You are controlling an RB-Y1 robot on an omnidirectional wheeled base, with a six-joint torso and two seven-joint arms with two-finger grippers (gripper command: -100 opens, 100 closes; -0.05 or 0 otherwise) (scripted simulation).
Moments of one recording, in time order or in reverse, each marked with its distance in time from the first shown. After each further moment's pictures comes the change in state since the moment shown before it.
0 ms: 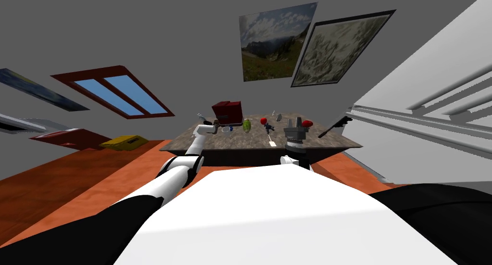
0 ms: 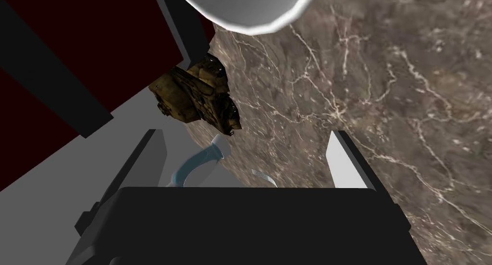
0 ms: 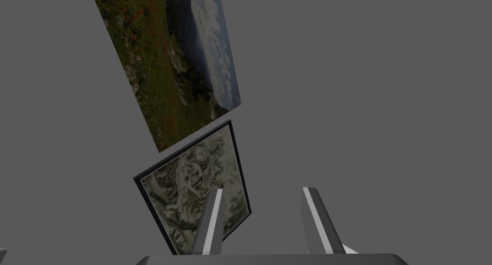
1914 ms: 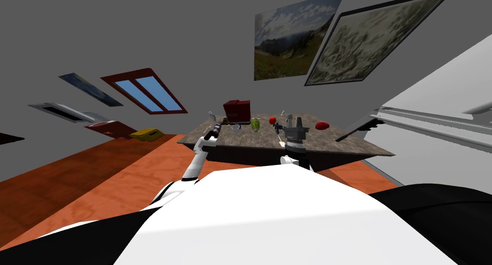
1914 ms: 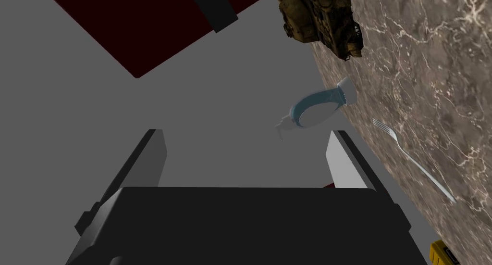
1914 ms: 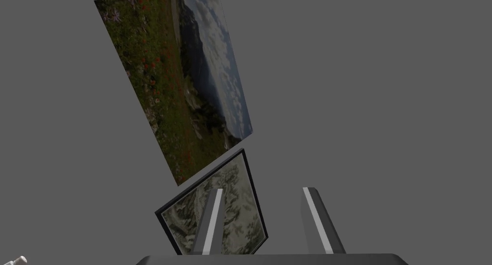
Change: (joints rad) left arm 0.403 -0.094 -0.009 -0.457 -0.168 -0.572 -0.037; right arm 0.000 0.000 0.000 0.000 0.000 0.000 0.000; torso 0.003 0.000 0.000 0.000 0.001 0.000
